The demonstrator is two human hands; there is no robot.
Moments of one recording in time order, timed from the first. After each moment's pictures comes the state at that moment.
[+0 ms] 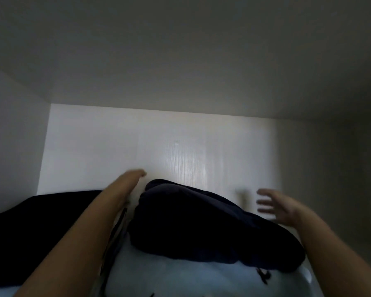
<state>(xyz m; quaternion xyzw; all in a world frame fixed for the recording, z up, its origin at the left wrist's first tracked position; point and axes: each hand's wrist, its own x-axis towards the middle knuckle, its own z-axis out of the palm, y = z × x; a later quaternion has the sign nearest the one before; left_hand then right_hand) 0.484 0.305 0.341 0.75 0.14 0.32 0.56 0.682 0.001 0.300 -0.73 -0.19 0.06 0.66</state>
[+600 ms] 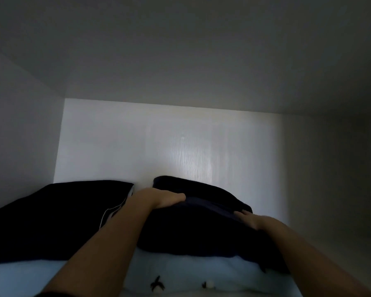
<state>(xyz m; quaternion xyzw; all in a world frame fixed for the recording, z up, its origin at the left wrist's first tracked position) 0.503 0.279 0.310 0.94 0.23 0.07 0.25 0.690 0.057 0.247 -0.95 -0.22 0.05 0.20</state>
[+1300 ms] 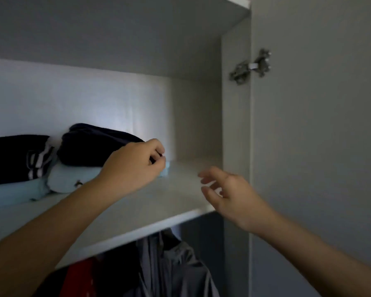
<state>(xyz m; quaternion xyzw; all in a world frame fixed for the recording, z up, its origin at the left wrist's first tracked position) 0.274 0.008 0.251 0.90 -0.14 0.40 0.13 0.273 -0.220 0.192 -0.86 -0.30 -0.28 0.29</state>
